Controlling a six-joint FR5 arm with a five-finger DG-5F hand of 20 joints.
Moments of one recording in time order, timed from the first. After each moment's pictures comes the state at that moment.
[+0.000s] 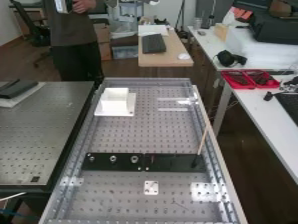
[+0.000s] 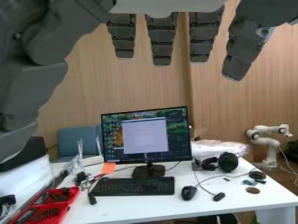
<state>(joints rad) 1.57 -1.53 -1.61 -3.15 -1.56 -0.68</state>
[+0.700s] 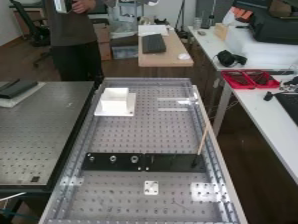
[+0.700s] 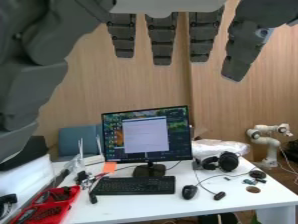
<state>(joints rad) 1.58 -1.53 -1.62 -3.15 -1.55 -0.68</state>
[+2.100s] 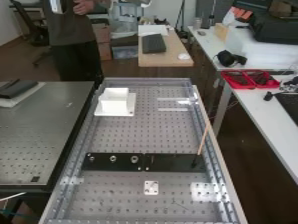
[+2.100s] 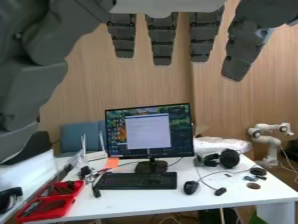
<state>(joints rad) 1.61 -1.49 -1.66 -3.16 -1.53 -0.69</state>
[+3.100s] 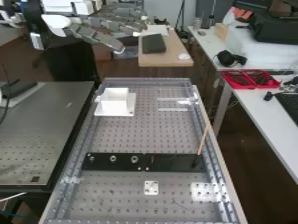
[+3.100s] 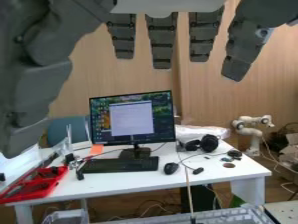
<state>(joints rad) 1.50 -1.41 -1.90 -3.00 -1.58 -0.70</state>
